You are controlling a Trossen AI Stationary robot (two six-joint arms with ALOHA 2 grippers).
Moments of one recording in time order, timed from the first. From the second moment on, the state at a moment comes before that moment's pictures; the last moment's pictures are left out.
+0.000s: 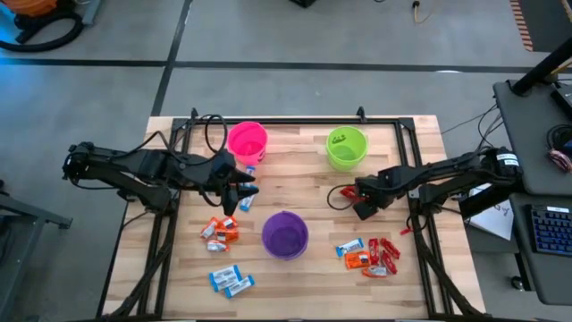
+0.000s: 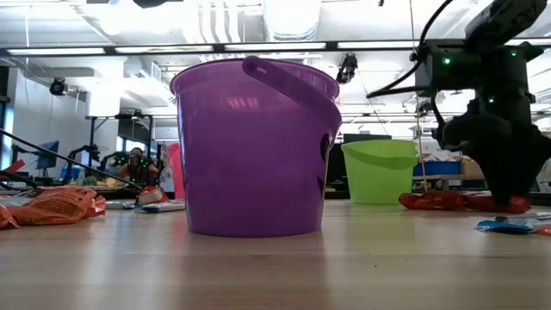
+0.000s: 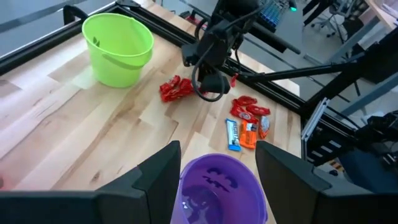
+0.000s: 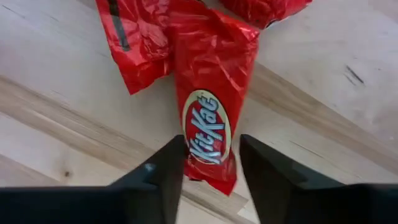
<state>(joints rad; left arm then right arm) -0.21 1.11 1.22 -0.60 -0.28 -0.61 -0.06 1.26 0.54 -0.76 -0.10 0.98</state>
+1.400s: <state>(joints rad) -0.24 1.08 1.21 -0.92 -0.28 -0.70 0.20 1.41 1.18 -0.25 0.13 0.38</state>
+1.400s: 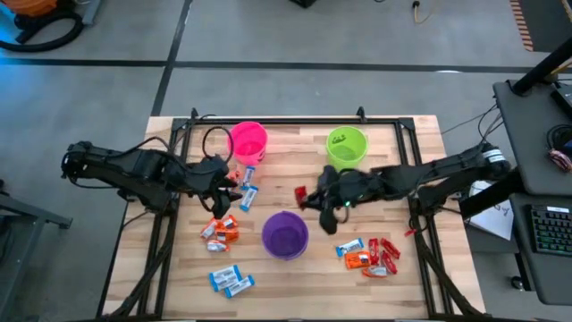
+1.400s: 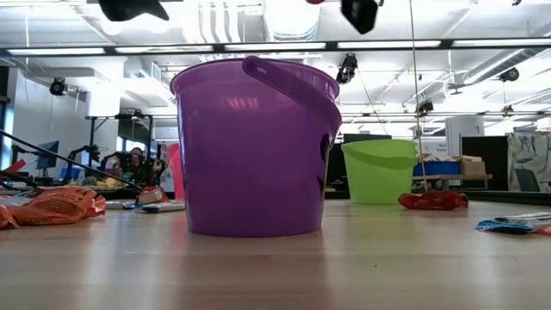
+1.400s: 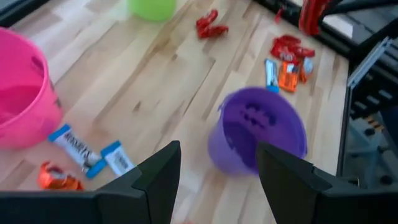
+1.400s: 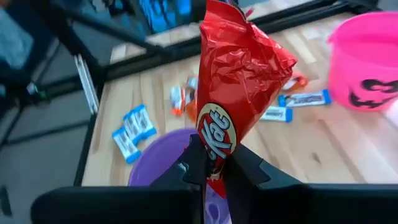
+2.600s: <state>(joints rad) -0.61 1.12 1.21 -1.07 -0.28 -0.75 0.27 1.71 1.39 -0.43 0.14 0.47</state>
